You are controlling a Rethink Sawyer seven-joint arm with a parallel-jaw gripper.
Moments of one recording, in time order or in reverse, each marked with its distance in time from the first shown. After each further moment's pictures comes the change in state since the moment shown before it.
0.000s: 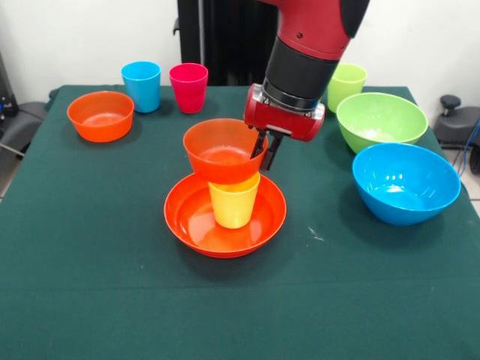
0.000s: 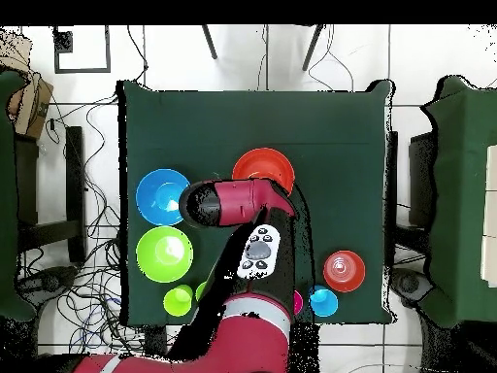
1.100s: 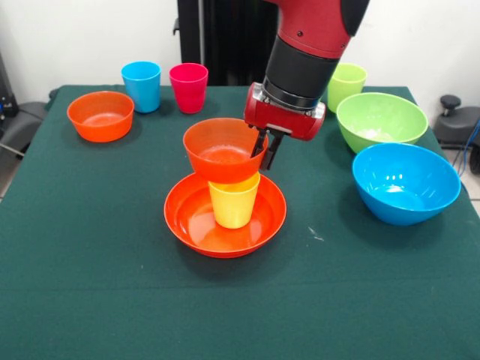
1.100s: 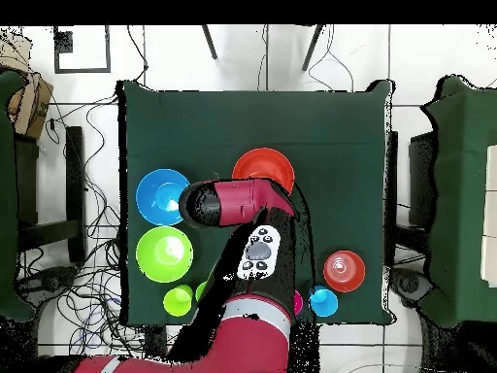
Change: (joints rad) arm 0.000 -0.004 0.000 0.001 0.000 0.000 0.000
